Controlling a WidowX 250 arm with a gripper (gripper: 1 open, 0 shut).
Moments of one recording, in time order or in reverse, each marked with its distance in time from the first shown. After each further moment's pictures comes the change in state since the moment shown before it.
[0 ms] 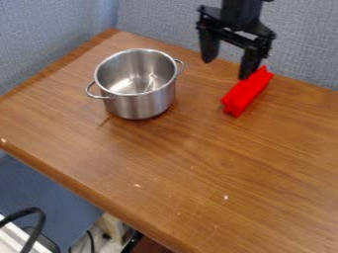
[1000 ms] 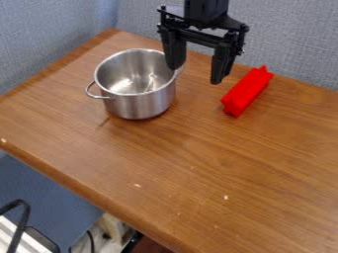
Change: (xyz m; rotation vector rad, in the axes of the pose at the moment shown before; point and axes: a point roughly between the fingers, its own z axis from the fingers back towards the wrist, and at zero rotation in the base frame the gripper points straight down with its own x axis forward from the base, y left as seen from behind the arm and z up) arm -0.065 0.013 0.025 -0.071 0.073 0.163
